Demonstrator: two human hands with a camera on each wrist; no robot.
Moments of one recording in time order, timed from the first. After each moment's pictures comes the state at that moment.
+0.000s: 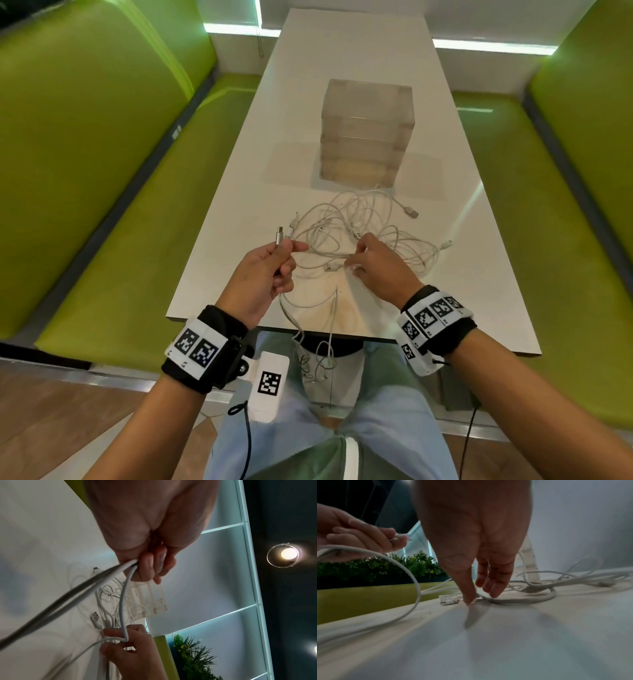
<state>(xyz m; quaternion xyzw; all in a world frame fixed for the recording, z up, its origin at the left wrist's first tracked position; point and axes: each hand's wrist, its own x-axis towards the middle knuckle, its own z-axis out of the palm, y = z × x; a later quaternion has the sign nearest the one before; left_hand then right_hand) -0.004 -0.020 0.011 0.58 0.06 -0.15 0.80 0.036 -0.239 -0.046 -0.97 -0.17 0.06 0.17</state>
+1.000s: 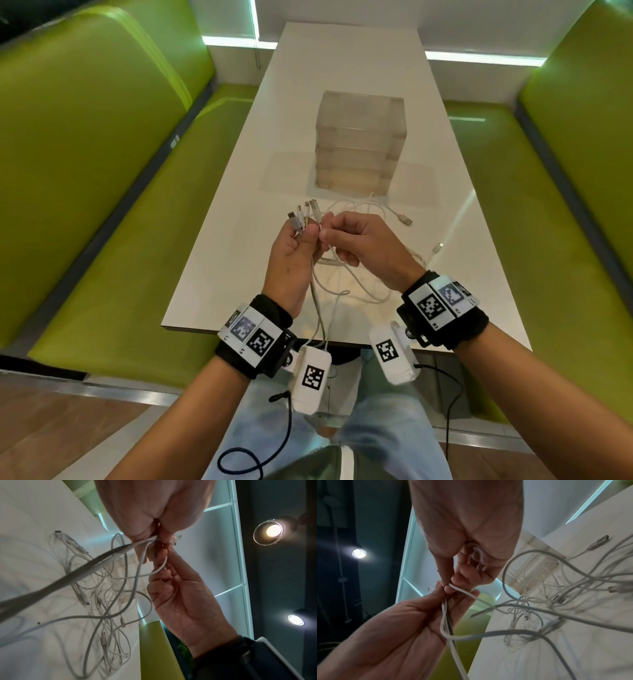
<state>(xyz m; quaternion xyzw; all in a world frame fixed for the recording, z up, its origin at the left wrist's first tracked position) 0.009 -0.079 0.025 0.57 0.01 -0.01 0.82 0.030 -0.213 0.045 -0.73 -0.10 0.11 0.67</state>
